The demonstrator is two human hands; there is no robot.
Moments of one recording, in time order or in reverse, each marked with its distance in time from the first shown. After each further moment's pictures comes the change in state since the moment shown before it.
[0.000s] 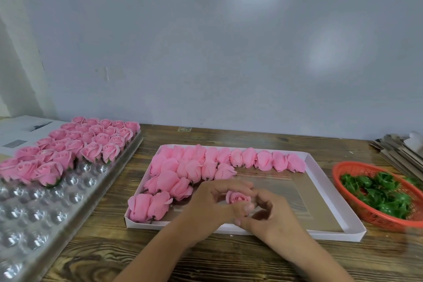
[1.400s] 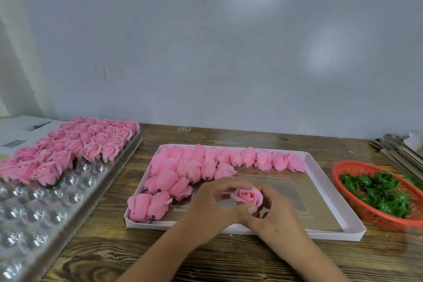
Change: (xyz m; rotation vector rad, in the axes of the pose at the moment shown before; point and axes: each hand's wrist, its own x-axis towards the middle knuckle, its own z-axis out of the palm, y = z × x) left_hand 0.000 -0.004 0.007 0.159 0.080 0.105; right_hand 0.000 0.004 0.001 -0.225 0.148 -0.033
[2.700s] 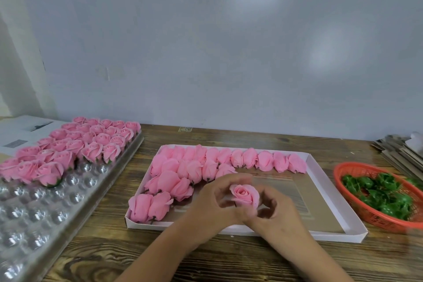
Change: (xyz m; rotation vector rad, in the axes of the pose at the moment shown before) left_hand -0.001 0.003 -0.004 -0.148 -0.079 -0.112; right_hand 0.000 -0.001 -0.002 0.168 -0.046 -0.015
